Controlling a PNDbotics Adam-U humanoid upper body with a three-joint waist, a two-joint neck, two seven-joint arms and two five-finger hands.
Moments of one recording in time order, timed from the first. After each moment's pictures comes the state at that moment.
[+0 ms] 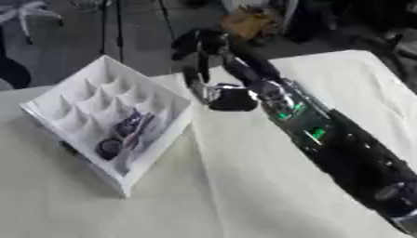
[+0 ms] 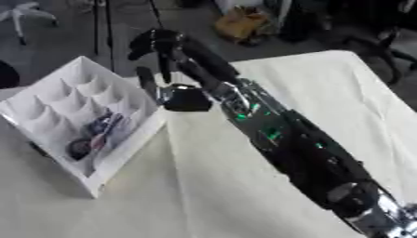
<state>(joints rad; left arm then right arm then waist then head) -0.25 0.13 0.06 -1.98 0.24 -0.33 -0.37 -0.68 -0.74 0.26 -1.76 0.18 -0.29 -0.07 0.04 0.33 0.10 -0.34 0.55</state>
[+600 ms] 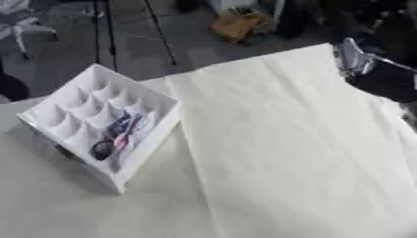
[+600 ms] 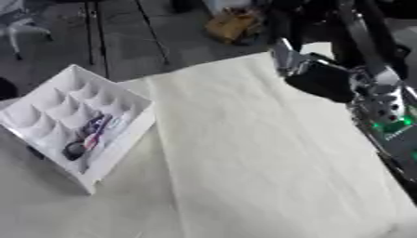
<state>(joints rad) -0.16 0.18 0.20 -1.98 0.11 -0.34 -0.20 -0.46 -0.79 0.12 -1.98 0.04 -0.25 -0.26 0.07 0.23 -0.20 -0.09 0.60</state>
